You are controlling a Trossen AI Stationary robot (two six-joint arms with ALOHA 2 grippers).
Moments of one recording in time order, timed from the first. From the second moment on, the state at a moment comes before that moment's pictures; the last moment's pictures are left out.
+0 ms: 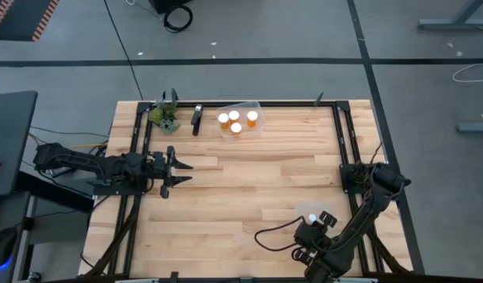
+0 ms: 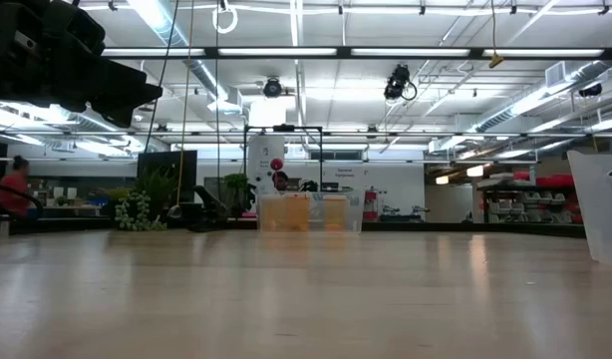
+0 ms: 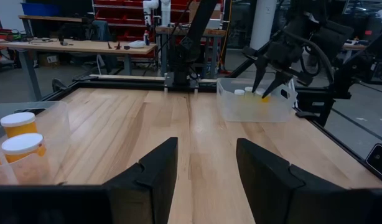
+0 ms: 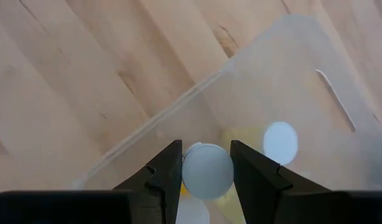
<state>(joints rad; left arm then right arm) -0.13 0.36 0.01 0.32 -0.12 -0.07 0.93 2.00 1.48 -1.33 0.38 1.60</state>
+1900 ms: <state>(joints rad) -0.13 0.36 0.01 0.32 -0.12 -0.07 0.93 1.99 1.48 -1.23 0.22 1.64</state>
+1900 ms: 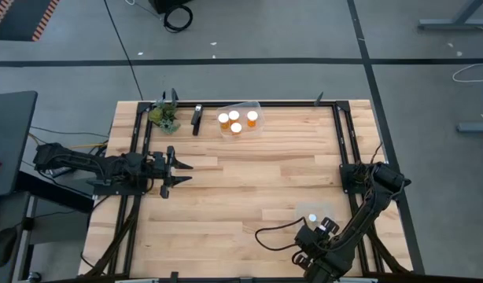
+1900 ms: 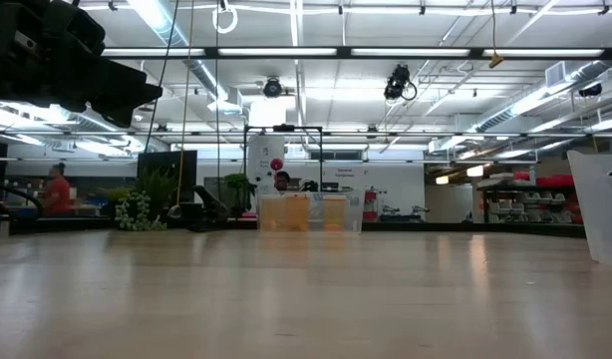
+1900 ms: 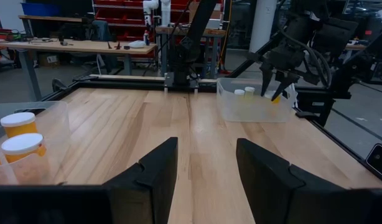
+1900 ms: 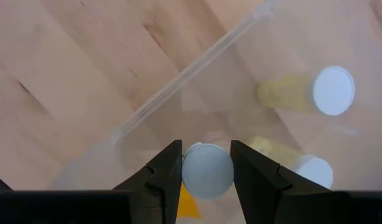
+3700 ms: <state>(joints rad) -0.13 0.36 0.01 0.32 -0.12 -0.07 0.93 1.98 1.41 -1.24 0.34 1.70</state>
